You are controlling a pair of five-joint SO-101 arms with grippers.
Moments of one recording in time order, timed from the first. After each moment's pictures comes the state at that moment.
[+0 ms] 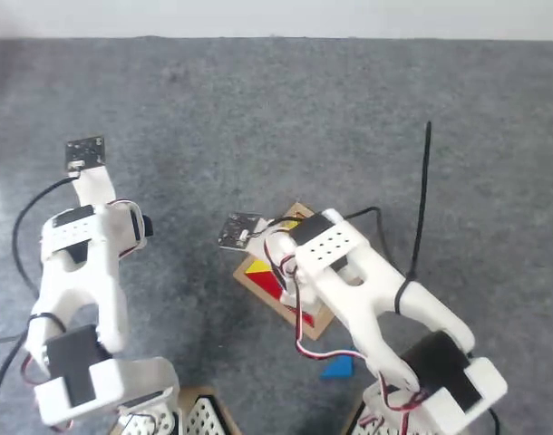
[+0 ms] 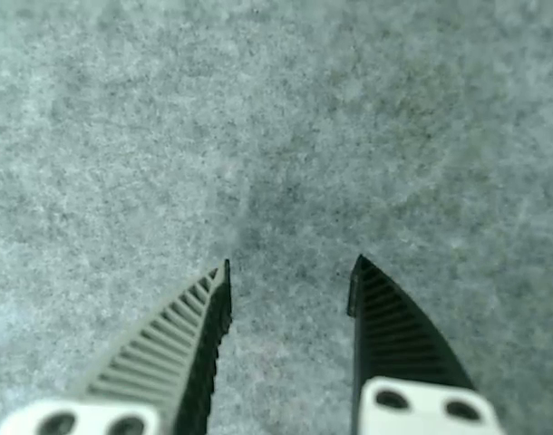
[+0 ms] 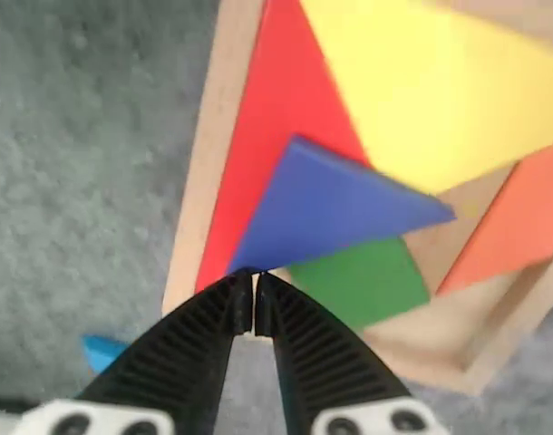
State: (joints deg) left arm -27.0 -4.7 44.4 46.1 -2.0; right arm -39.6 -3.6 35.1 67.9 31.5
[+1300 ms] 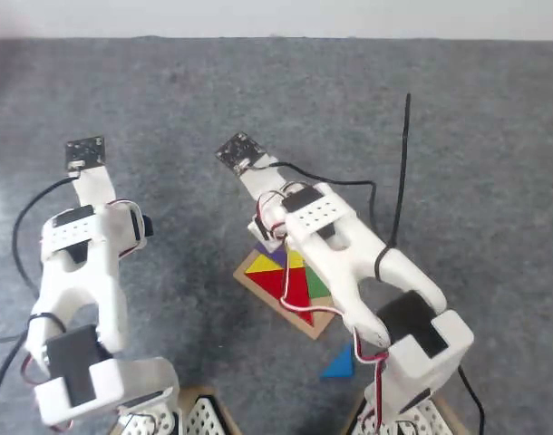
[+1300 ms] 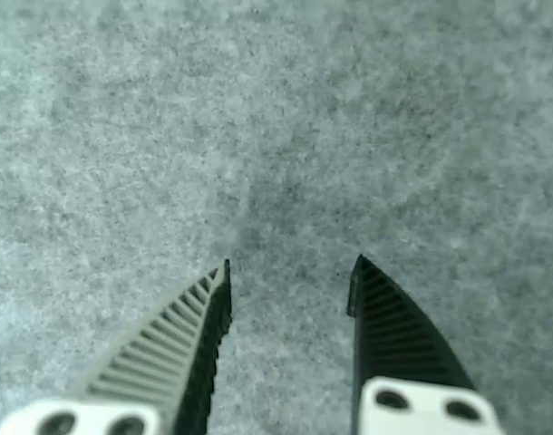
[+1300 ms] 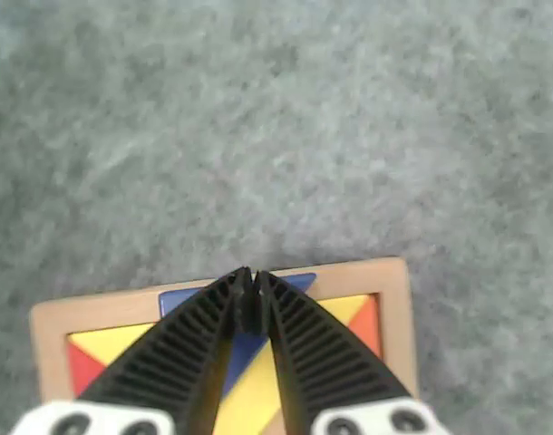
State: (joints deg) left arm -27.0 -4.7 44.4 46.1 -2.0; right arm -34.5 11.6 20.1 44.6 12.9
